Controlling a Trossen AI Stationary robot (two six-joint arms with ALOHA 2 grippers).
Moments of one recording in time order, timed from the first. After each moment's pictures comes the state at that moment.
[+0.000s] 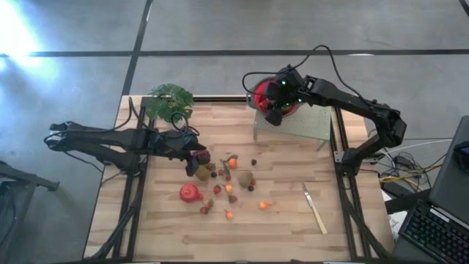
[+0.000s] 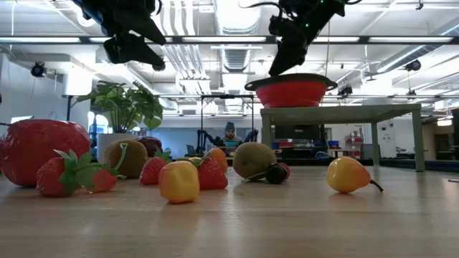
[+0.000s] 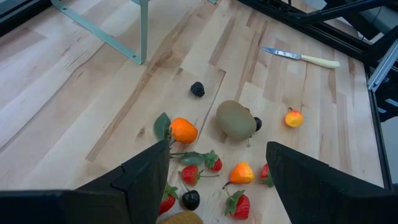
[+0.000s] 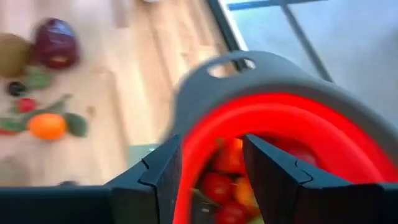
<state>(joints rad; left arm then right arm) -0.06 1.00 0.83 -0.43 -0.16 -0.47 -0.51 1.50 1.40 -0.70 -0.07 -0.21</state>
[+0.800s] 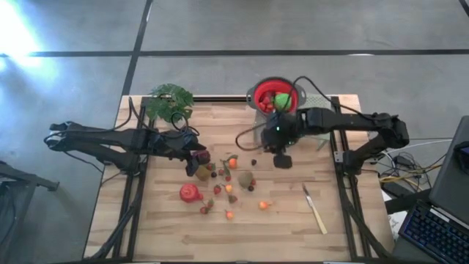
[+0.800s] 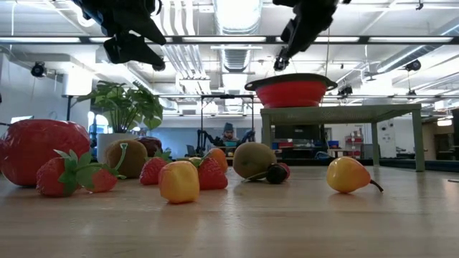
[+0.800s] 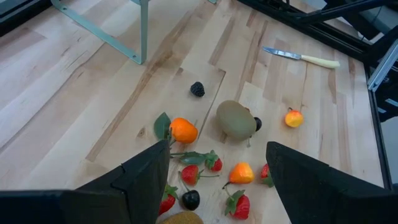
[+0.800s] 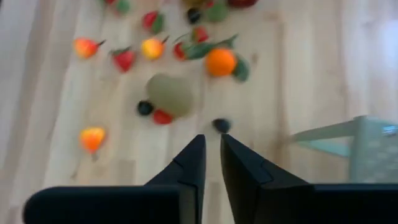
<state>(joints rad) -0.06 1.00 0.83 -0.43 -0.16 -0.47 -0.08 1.47 1.38 -0.93 -0.13 -0.11</state>
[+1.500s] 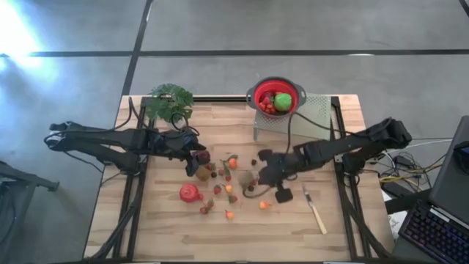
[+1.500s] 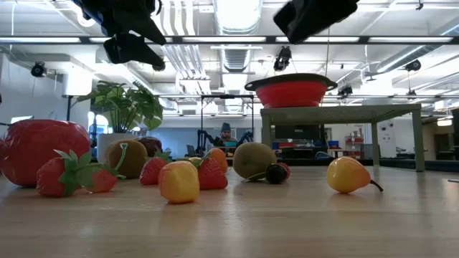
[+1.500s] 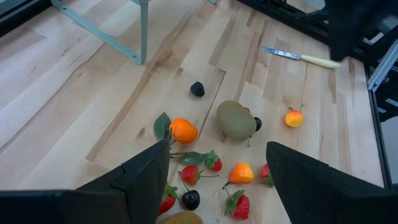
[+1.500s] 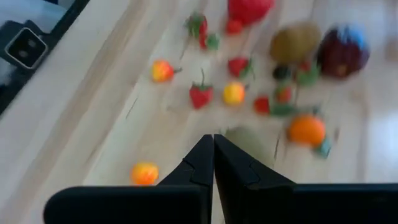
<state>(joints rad) -0.06 1.00 0.83 -0.43 -0.16 -0.47 0.25 1.47 1.15 -0.51 -0.03 -0.11</state>
